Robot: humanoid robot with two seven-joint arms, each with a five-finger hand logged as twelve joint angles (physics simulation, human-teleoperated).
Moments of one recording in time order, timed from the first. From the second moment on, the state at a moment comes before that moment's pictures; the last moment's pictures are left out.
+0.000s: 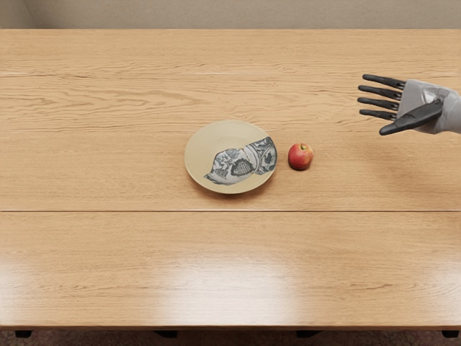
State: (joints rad) left arm -0.02 0.00 0.11 -0.06 -0.10 -0.04 -0.04; right arm 0.88 -0.81 0.52 0.93 0.08 0.61 -0.25
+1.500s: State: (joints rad) left arm -0.02 0.00 0.11 -0.06 -0.10 -0.04 -0.04; right arm 1.12 -0.53 0.14 1.42 -0.89 -0.31 -0.61
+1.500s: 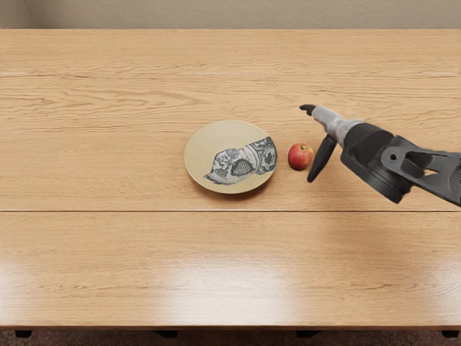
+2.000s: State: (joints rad) left arm -0.02 0.00 0.11 -0.06 -0.10 -0.04 -0.04; right arm 1.12 -0.44 0.11 1.34 -0.91 -0.33 -0.61
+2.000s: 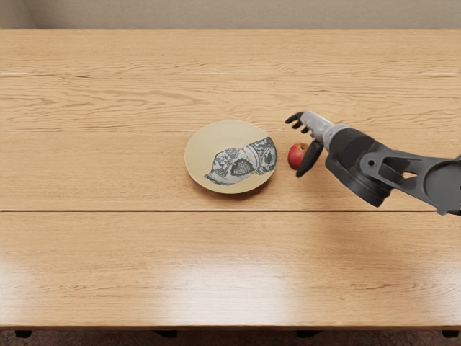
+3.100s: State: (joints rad) left arm -0.02 0.00 0.11 -0.06 -0.10 -0.04 -0.04; right arm 1.09 -0.35 0.05 1.19 -0.92 -0.36 -0.61
